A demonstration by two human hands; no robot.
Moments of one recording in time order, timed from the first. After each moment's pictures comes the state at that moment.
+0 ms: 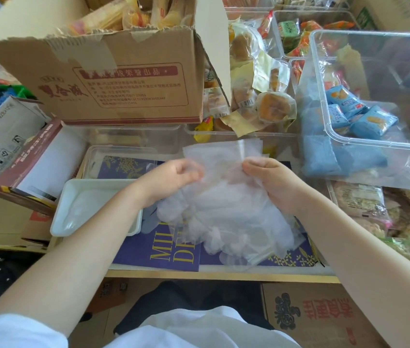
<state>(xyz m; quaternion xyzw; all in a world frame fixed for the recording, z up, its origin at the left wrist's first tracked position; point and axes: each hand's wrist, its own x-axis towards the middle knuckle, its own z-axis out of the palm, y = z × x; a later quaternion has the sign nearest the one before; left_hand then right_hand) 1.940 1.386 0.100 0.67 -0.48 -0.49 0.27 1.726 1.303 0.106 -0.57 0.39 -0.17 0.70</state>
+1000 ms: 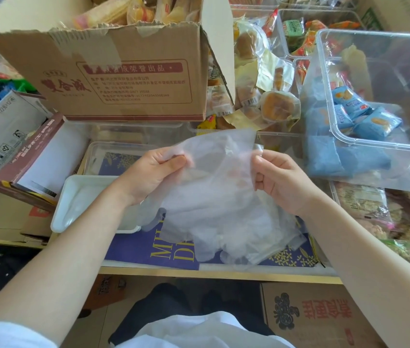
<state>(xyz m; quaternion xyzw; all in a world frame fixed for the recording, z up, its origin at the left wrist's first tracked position) 1.954 1.404 0.114 0.57 -0.49 -0.48 0.46 1.719 1.308 0.111 -0.56 0.27 -0.24 0.75</state>
